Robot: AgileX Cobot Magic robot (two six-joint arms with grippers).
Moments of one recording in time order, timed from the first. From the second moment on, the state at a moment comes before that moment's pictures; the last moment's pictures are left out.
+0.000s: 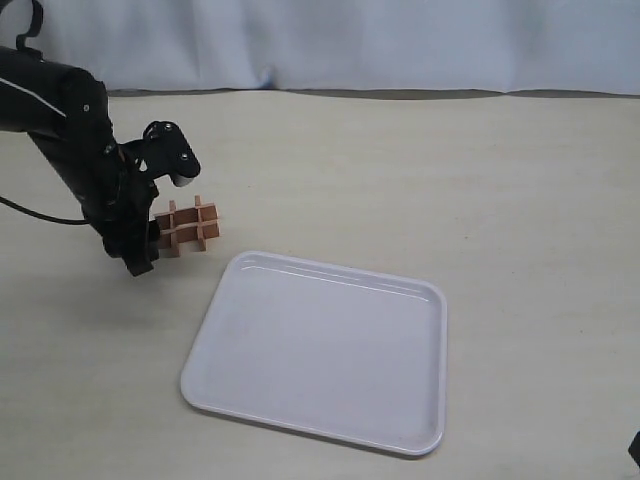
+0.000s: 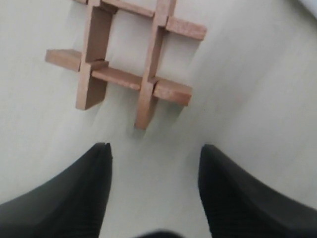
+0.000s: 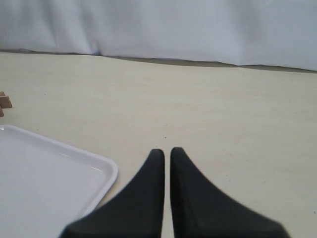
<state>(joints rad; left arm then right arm) -0.30 1.96 -1.16 0.02 0.68 0.79 -0.23 0.00 0.00 0.33 0.34 -0.35</state>
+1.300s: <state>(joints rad) -0.30 2.03 -1.20 -0.07 0.65 0.87 -0.23 0.00 0.00 0.33 0.34 -0.35</state>
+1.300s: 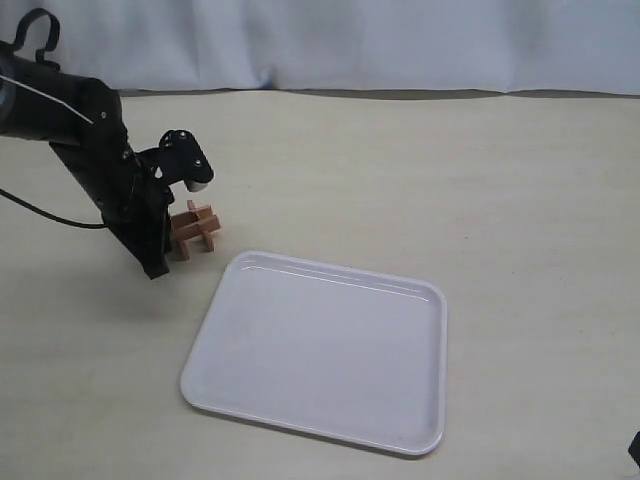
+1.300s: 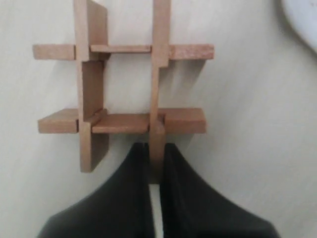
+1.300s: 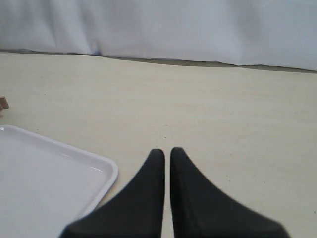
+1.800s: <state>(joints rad) -0.30 1.85 -1.20 -0.14 0.73 0.87 -0.23 0.00 0.00 0.33 0.34 -0.35</state>
